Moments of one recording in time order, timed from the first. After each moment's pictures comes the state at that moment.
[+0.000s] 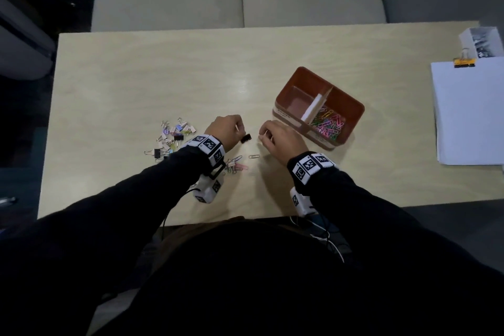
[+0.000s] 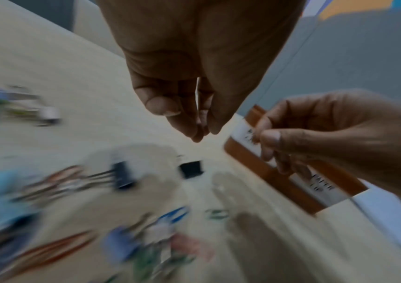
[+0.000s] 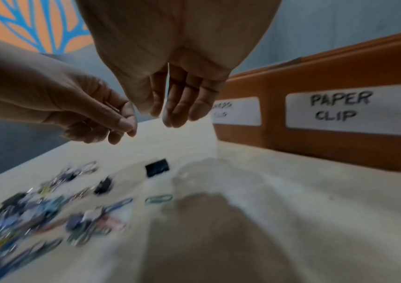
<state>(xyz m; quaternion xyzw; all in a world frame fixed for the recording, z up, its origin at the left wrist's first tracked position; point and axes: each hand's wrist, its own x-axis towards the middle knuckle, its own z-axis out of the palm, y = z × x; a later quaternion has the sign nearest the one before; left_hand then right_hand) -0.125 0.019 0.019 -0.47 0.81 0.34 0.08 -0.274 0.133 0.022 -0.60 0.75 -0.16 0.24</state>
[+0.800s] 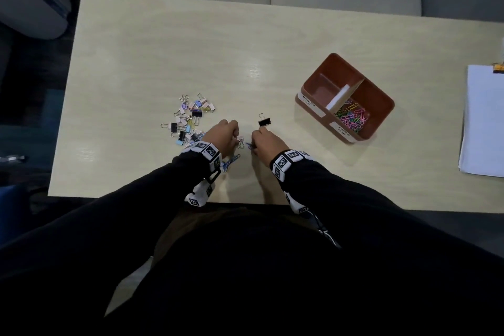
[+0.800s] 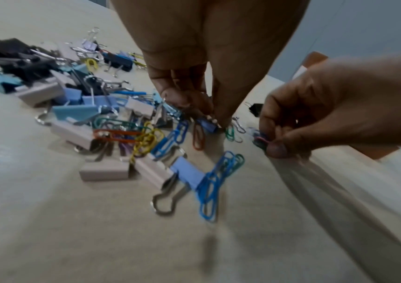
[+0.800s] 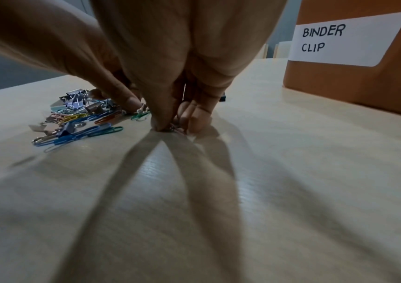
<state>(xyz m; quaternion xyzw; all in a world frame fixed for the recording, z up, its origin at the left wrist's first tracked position) -0.050 0.044 -0.037 -0.48 0.81 0.32 0.10 -0.196 0.117 -0.035 -0.65 0.69 0.05 0.31</state>
